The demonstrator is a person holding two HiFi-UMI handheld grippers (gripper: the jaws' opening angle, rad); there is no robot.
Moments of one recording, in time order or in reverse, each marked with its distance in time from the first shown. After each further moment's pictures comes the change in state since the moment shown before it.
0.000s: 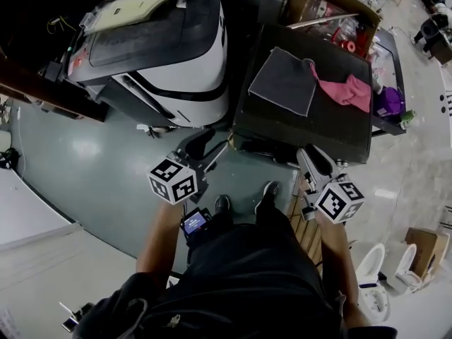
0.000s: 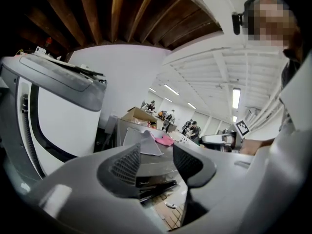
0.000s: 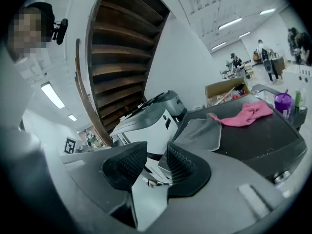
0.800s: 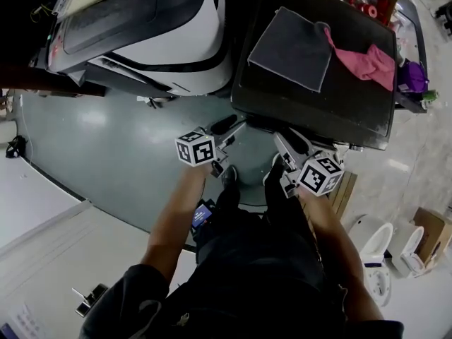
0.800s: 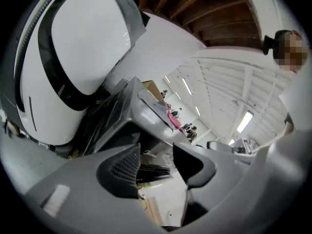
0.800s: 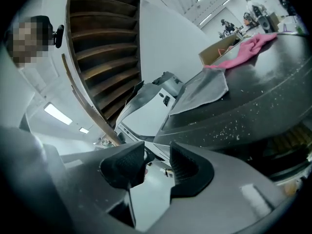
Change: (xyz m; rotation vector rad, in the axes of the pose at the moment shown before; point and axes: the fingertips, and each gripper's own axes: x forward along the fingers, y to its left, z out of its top) left arm 0.111 0.065 -0.168 -0.418 0.130 -0.049; right arm 0.089 -0.055 -0.133 0.242 0.100 0.150
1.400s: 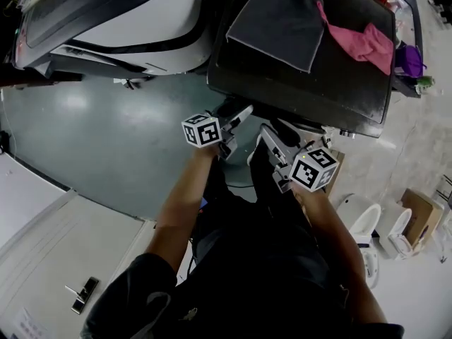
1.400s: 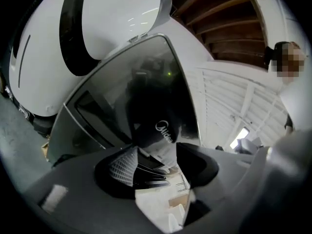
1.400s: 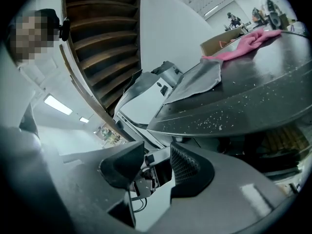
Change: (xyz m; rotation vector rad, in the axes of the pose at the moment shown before) left arm 0.091 0.022 -0.063 -0.173 -0.075 -0.102; right arm -0.011 -0.023 -0.024 -0.040 0.134 -0.010
